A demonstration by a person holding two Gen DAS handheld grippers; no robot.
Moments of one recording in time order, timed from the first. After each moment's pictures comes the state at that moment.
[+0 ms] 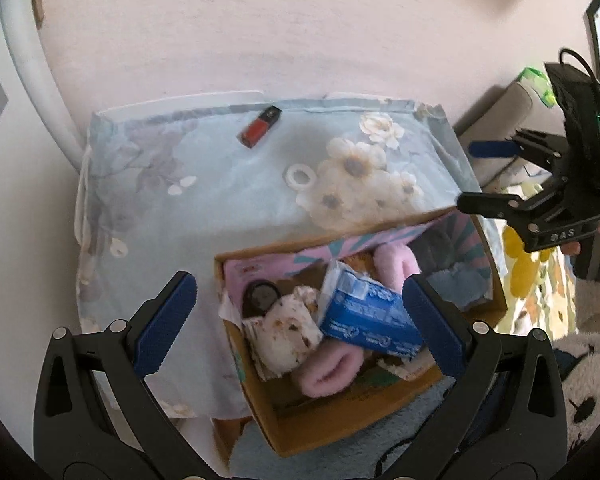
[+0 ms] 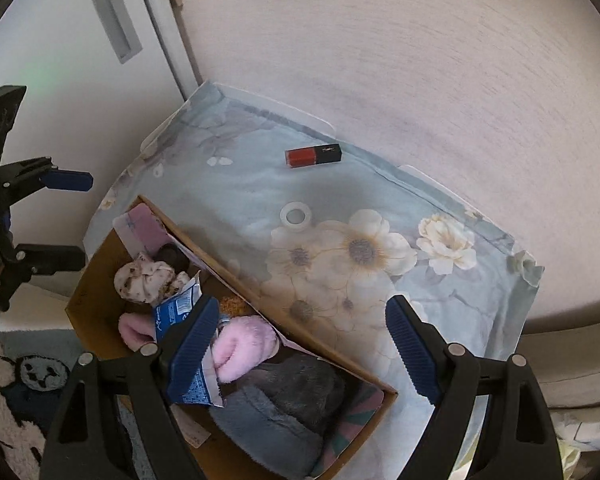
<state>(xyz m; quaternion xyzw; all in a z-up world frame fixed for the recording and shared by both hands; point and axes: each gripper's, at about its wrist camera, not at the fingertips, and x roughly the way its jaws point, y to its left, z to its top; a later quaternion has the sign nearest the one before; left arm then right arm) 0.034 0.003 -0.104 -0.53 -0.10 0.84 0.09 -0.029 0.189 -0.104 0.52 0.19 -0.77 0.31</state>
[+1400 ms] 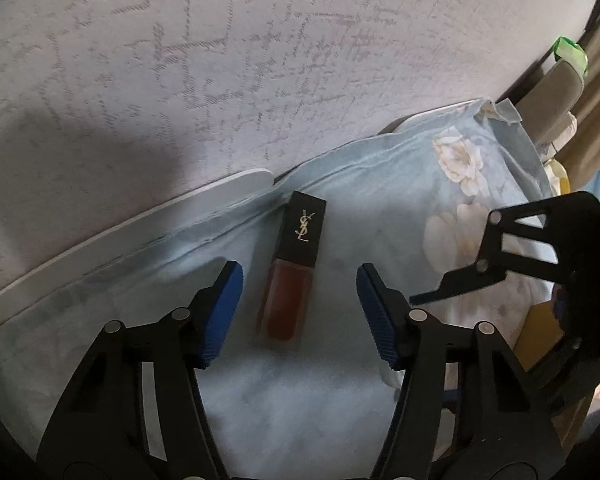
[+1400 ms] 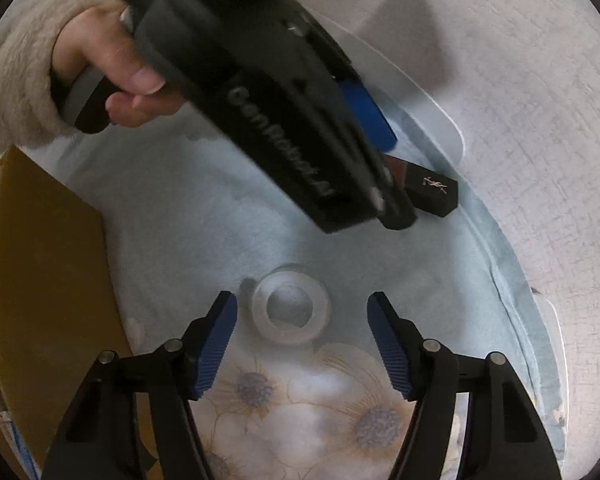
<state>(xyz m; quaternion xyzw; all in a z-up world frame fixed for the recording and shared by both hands) -0.216 -0.003 -0.258 -0.54 -0.02 0.81 0.22 -0.130 0.090 -0.259 0.47 0.35 -0.66 0.47</state>
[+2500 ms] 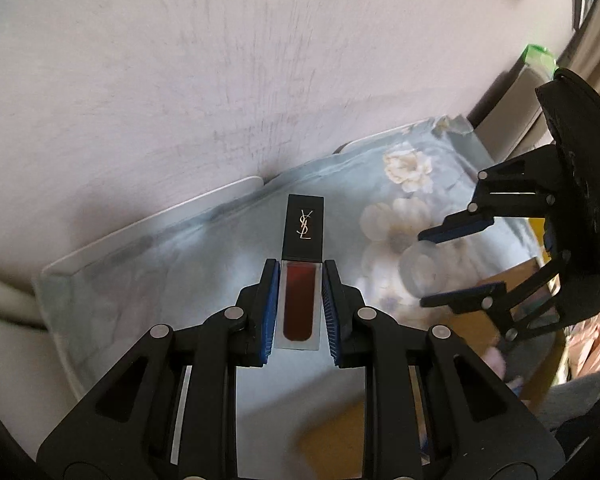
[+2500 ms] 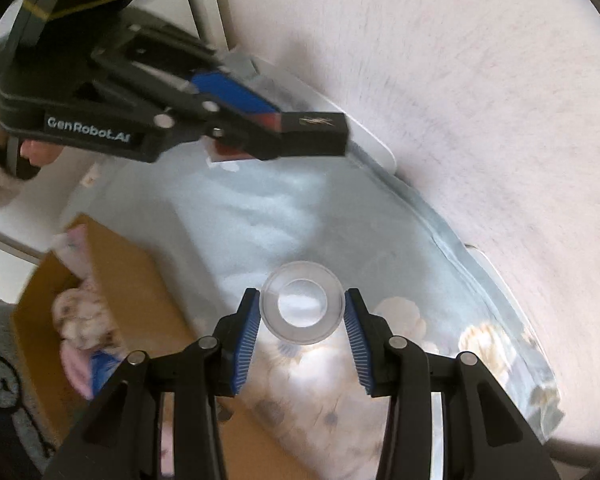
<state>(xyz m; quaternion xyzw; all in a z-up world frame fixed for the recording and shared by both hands) -0.128 -0.017 -0.139 -0.51 -0.01 0.84 0.19 -0.120 0.136 -0.165 0.50 0.28 -0.70 0.42</state>
